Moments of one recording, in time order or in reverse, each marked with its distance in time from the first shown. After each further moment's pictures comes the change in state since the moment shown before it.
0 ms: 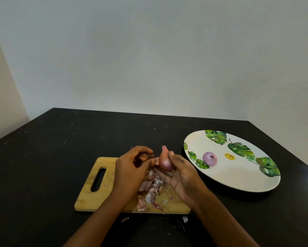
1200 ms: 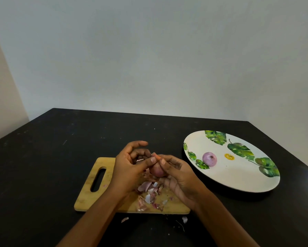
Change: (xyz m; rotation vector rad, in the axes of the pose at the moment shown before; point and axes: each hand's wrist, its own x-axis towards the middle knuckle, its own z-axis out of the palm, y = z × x) left_hand 0.005 0.013 -0.004 -0.422 -0.064 -0.282; right_hand -0.003 0.001 -0.004 -0.233 -0.172 -0.022
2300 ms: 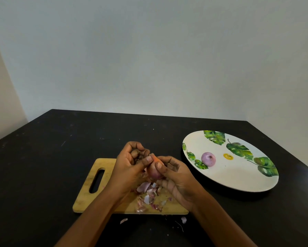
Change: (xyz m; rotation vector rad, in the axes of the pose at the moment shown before) left_hand 0.004 -0.003 -0.002 -0.093 -0.083 -0.015; right_hand -0.004 0.001 0.003 0.010 0.037 0.003
